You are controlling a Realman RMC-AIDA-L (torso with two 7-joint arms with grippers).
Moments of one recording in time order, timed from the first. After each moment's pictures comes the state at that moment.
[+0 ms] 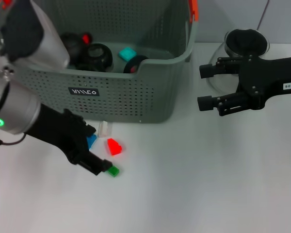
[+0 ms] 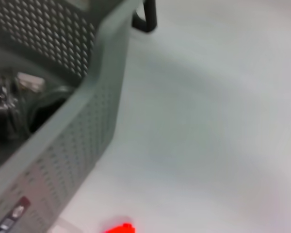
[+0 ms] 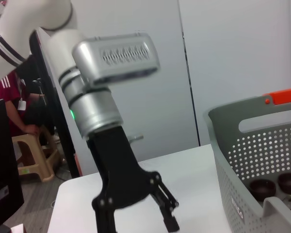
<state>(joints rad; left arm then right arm) -0.45 -2.17 -1.97 -1.63 -0.65 1.82 -2.19 0.75 2.01 -0.68 -0.78 -2.04 -1.81 1.56</state>
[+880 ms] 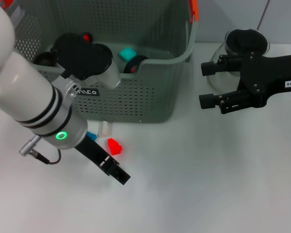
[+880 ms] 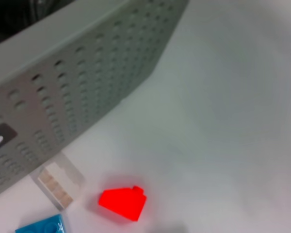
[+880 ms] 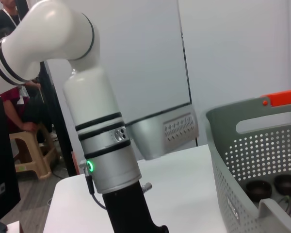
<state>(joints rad) -0.52 -2.17 -1.64 -1.44 -0.49 1.61 -2.72 0.75 2.01 -0.68 -0.79 -2.04 -1.81 1.56</state>
